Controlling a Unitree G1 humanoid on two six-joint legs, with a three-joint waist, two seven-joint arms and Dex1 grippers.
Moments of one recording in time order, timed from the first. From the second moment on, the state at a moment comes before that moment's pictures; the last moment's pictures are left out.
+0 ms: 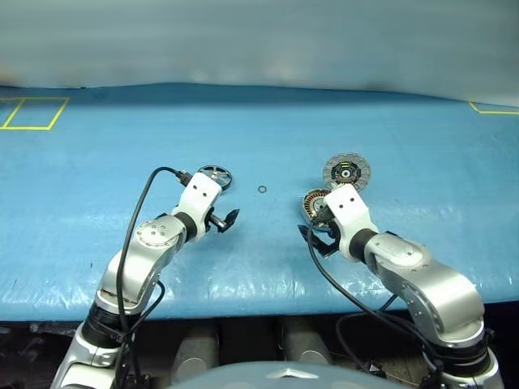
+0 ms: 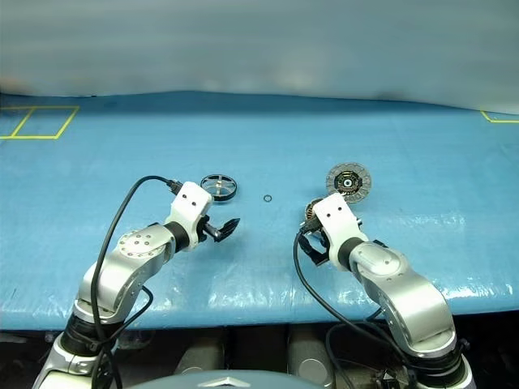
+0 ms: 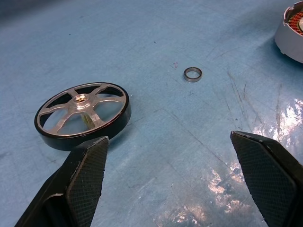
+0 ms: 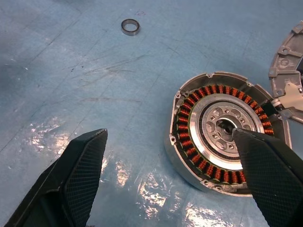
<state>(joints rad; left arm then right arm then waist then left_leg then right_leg) -0.24 0.39 -0.19 -0.49 -0.17 0.95 -0.33 -0.18 -0.46 0.09 -0.75 0.28 1.32 0.22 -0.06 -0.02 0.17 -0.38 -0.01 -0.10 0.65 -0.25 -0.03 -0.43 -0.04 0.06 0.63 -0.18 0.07</state>
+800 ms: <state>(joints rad) -0.22 0.36 -0.20 -0.51 -0.17 0.95 -0.31 -0.35 -0.36 0.11 -0.52 0.24 1.45 0.17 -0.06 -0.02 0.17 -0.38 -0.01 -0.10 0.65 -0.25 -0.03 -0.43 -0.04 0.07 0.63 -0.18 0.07</state>
